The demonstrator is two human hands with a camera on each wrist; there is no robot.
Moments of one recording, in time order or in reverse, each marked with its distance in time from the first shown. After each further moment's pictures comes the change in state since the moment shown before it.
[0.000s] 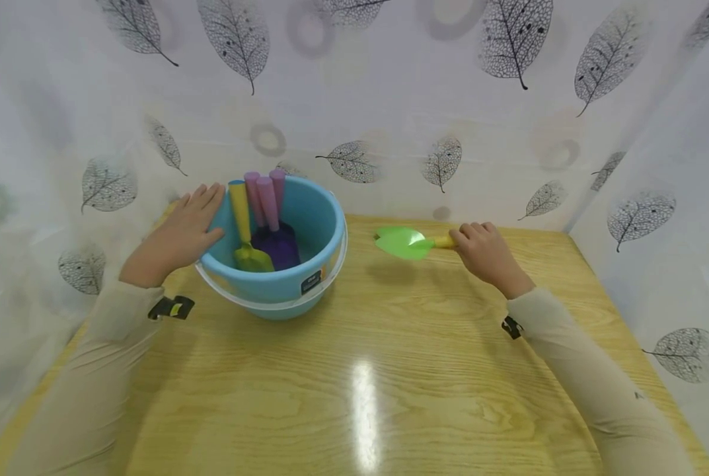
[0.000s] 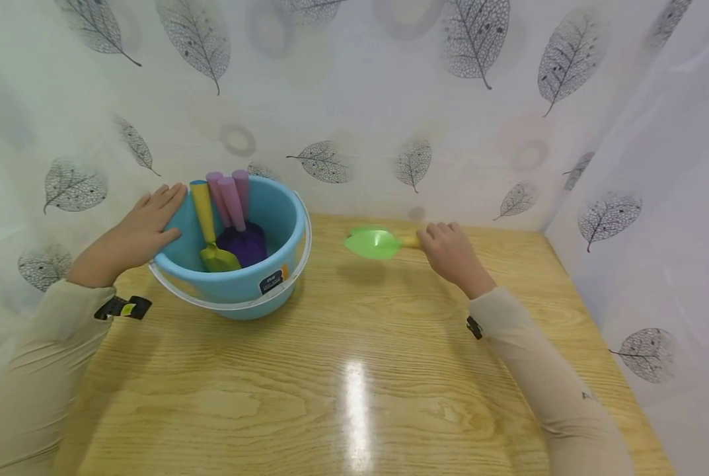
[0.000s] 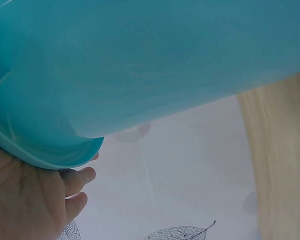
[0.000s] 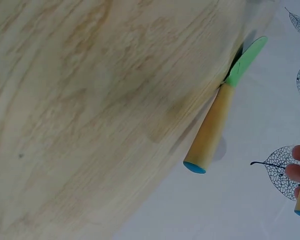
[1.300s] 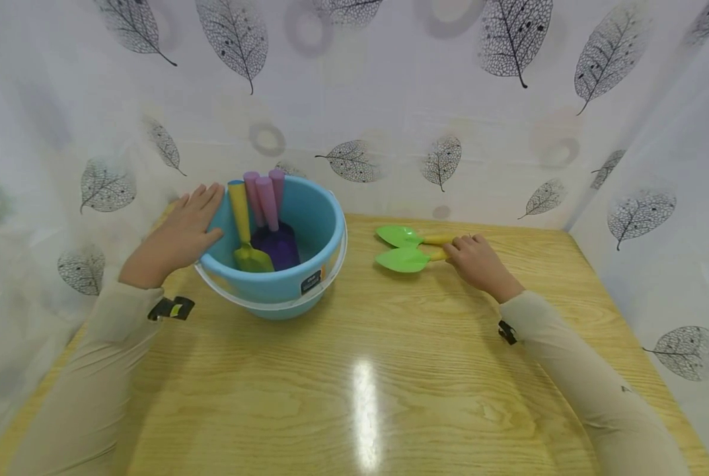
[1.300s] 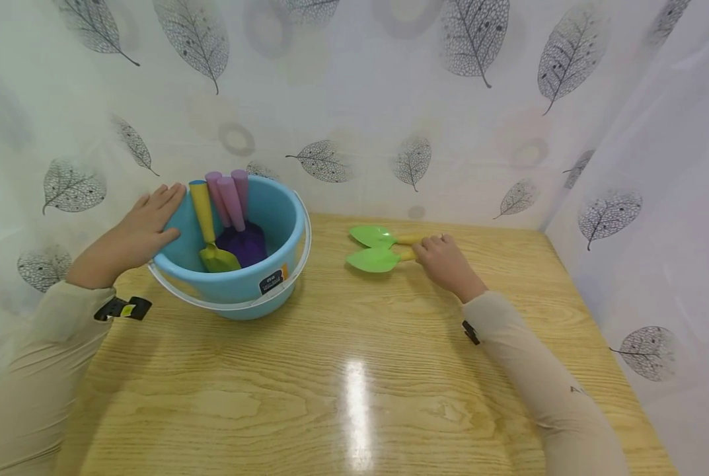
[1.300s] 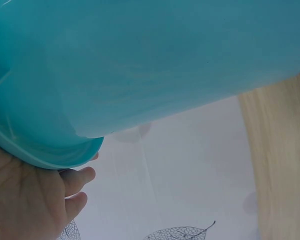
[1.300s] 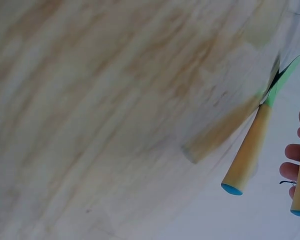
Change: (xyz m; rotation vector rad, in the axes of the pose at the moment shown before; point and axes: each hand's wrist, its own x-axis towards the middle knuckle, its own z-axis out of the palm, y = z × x) left_hand 0.000 -0.002 0.001 0.000 -0.008 0.003; right_hand -0.017 -0.007 0.025 0.001 -0.174 0.000
